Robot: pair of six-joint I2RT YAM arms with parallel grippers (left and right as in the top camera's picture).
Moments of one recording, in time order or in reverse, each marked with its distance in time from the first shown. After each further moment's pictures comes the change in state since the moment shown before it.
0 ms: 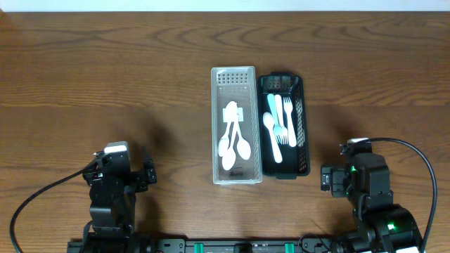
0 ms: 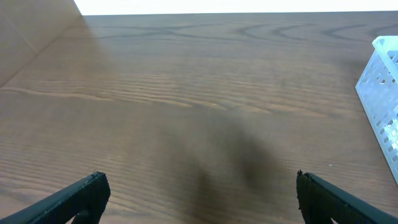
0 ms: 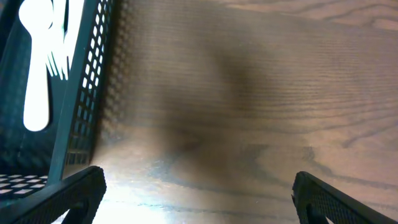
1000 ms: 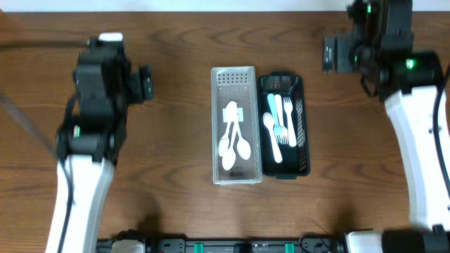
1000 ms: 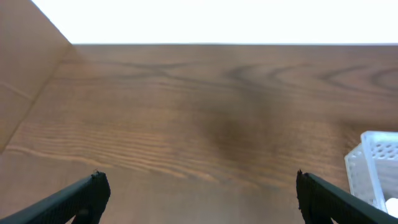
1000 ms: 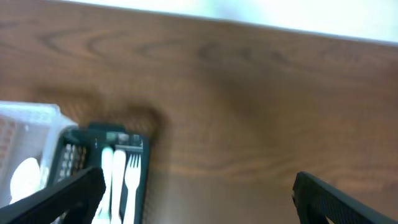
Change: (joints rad) left arm 0.000 0.863 0.756 -0.040 0.000 0.000; right arm -0.087 0.909 1.049 -0.062 -0.109 -0.054
